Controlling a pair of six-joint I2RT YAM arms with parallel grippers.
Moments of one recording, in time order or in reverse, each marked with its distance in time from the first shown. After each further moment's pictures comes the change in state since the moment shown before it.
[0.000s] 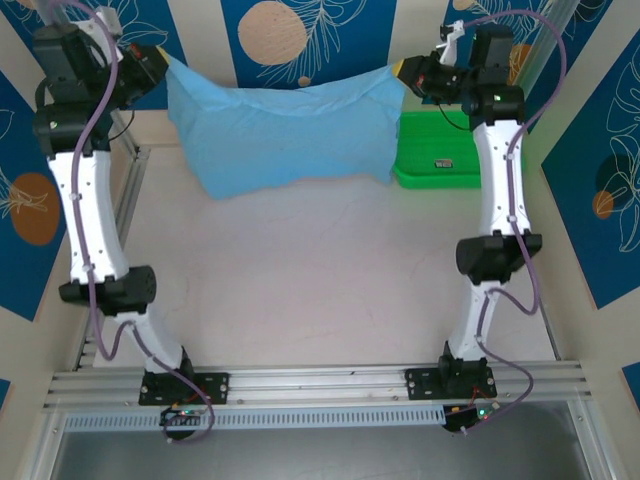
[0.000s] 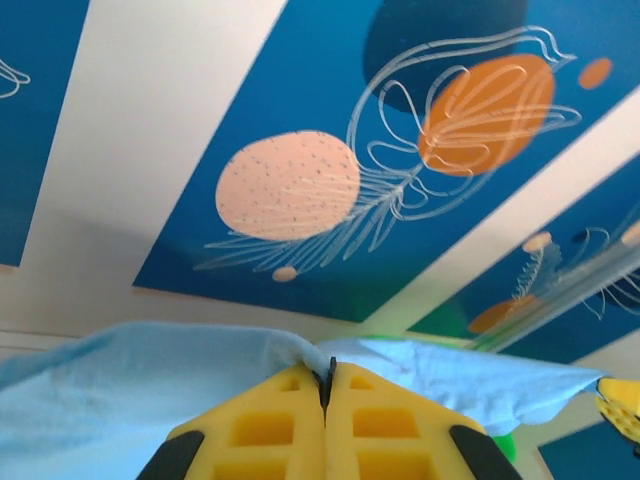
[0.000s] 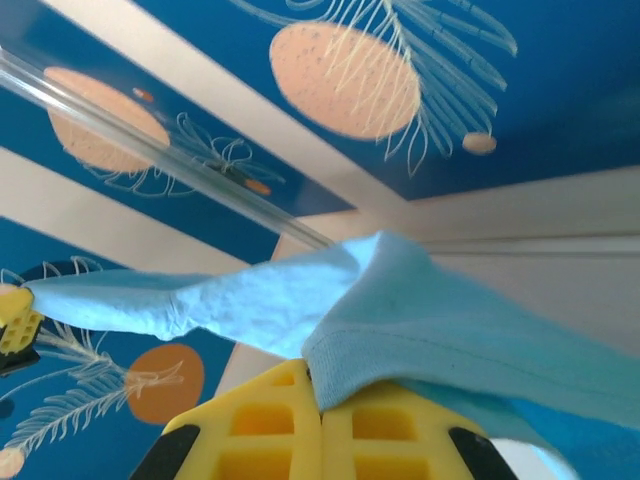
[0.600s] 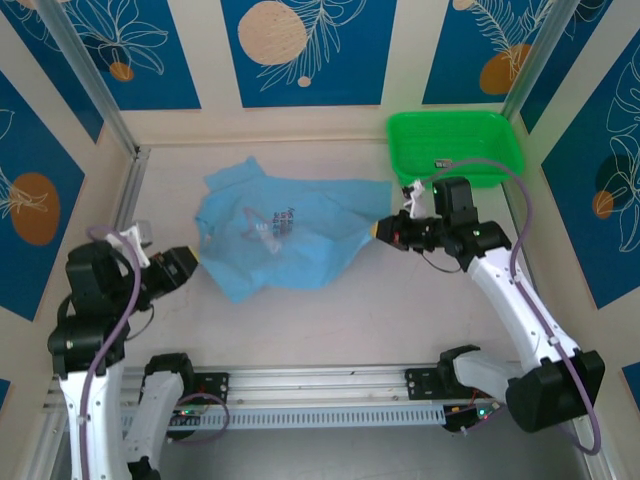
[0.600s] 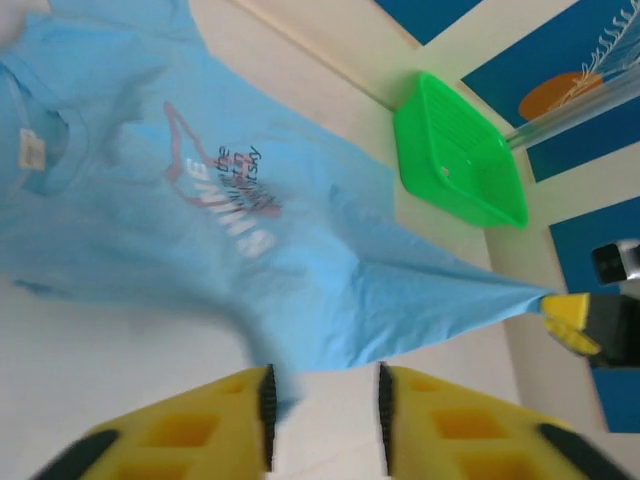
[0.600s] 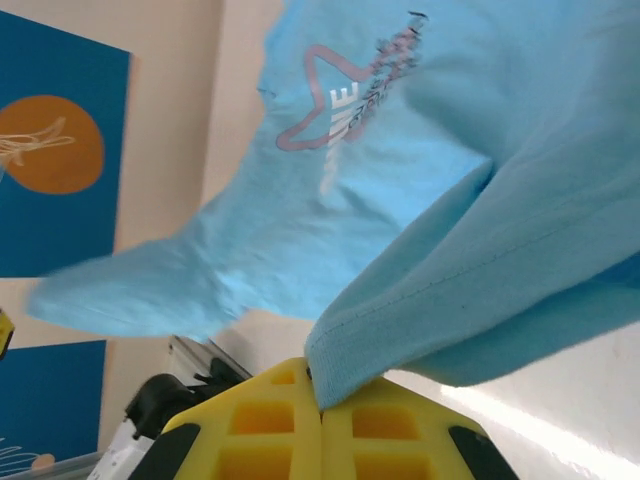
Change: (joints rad) left arm -0.001 -1.208 -1.423 -0.165 0.027 -0.023; right arm 0.207 -0.896 -1.457 0.097 0.142 -0.050
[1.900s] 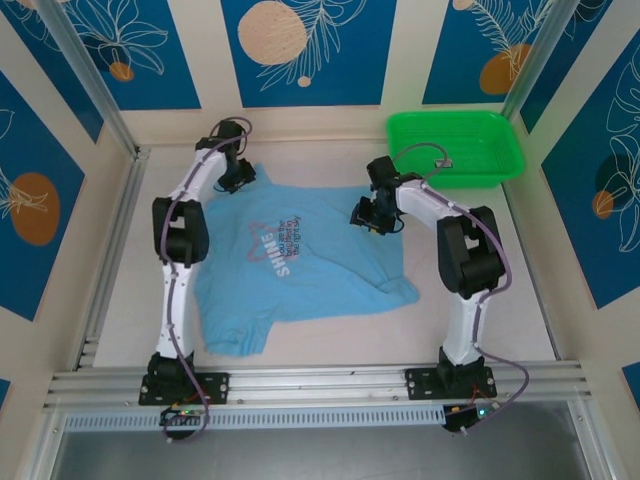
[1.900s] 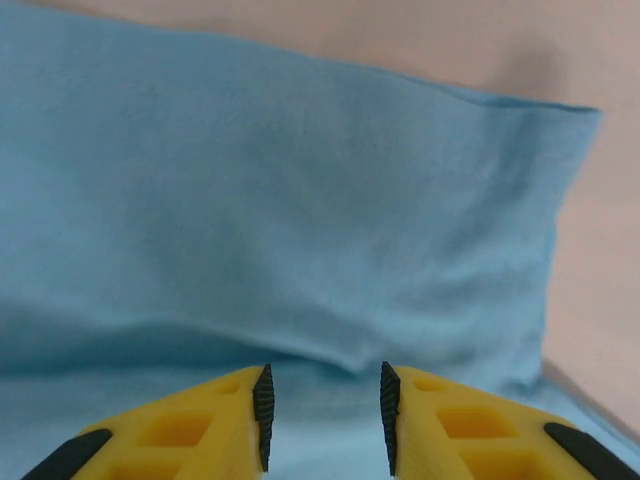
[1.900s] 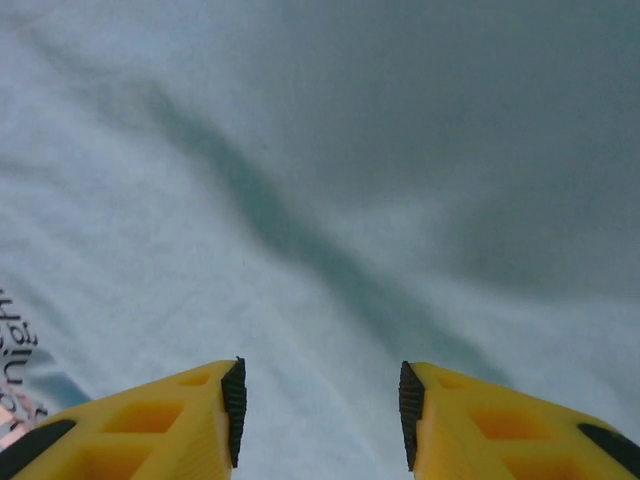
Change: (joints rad) left arm -0.249 1.974 1.285 0.090 -0.520 -0.133; right arm 0.084 0.911 0.464 -0.016 0.465 0.018
